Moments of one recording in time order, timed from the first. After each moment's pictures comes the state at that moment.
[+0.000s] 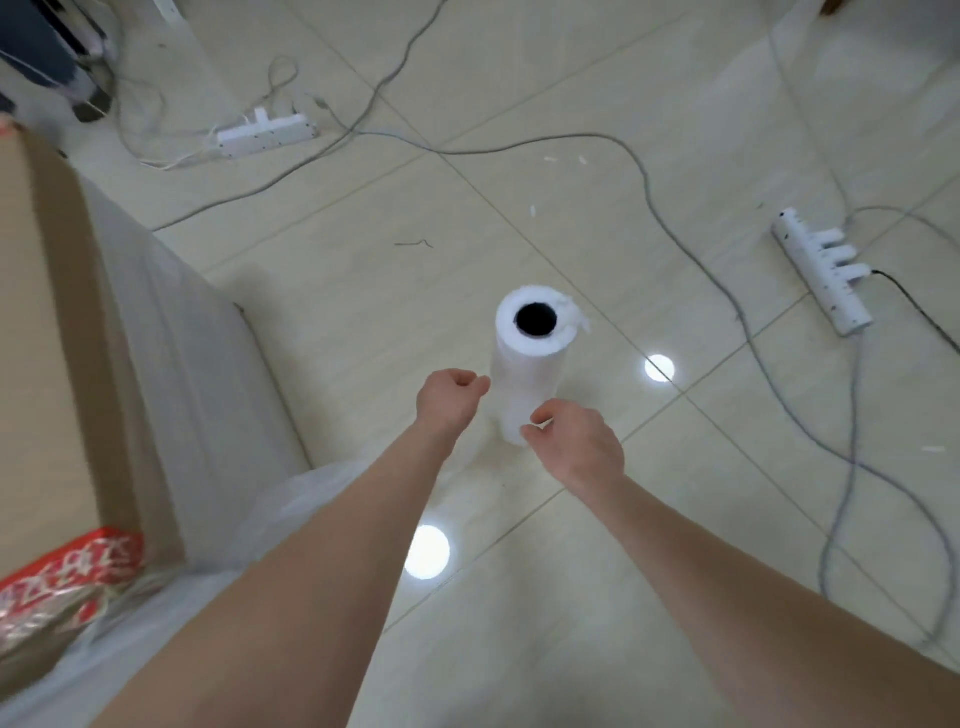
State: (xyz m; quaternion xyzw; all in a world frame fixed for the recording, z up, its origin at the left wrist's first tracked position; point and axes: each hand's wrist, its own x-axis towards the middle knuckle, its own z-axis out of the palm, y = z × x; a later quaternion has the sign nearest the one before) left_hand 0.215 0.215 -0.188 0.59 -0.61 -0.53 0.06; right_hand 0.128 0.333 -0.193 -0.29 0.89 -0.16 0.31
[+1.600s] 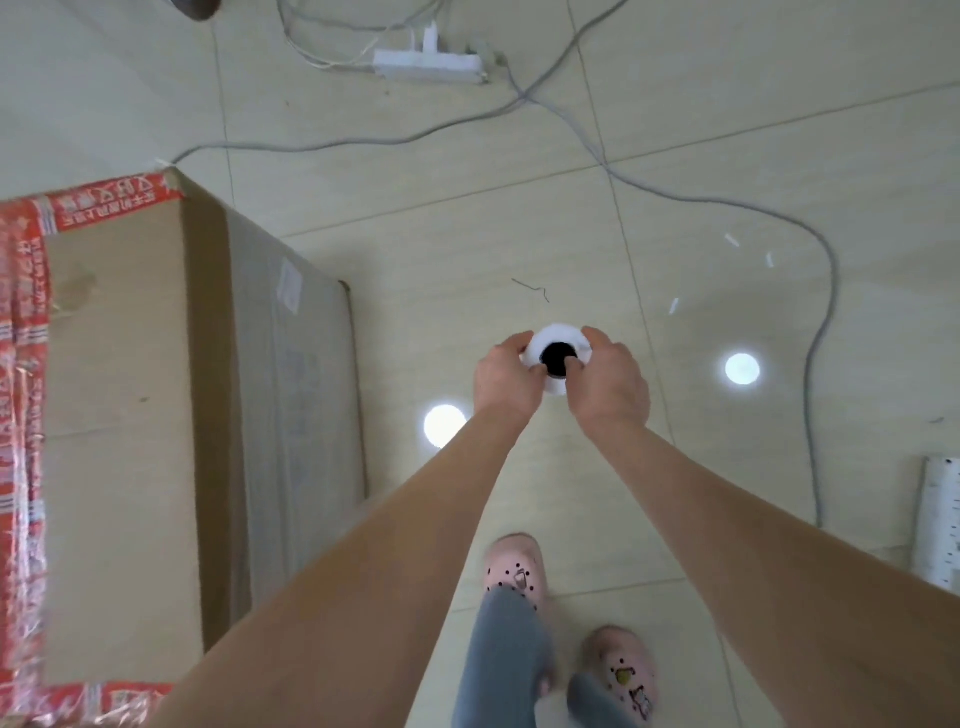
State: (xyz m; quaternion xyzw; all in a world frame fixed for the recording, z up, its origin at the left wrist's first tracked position) left_hand 0.097 -0.025 -0.071 0.70 -0.50 -0.51 0.06; right_hand 0.000 0.005 -0.078 -0.37 0.85 -0.07 0.36
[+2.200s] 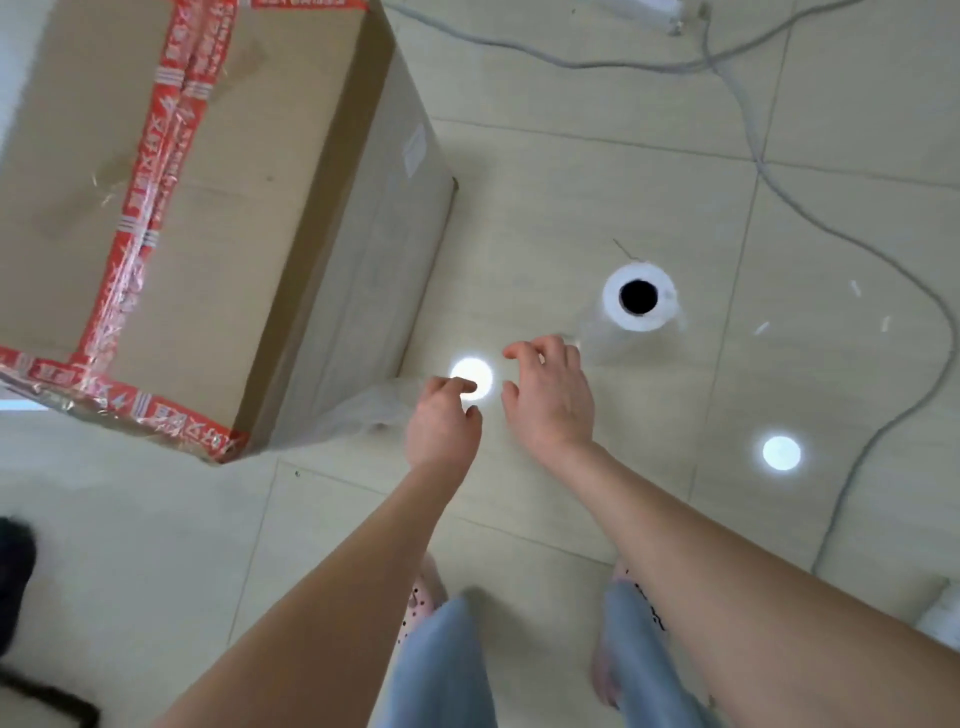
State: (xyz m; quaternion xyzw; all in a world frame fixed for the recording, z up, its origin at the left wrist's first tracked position) left_hand 0.192 0.139 -0.073 0.85 -0.43 -0.31 0.03; right_hand 0.079 0.091 -0.065 -0.72 0.61 -0.02 0.32
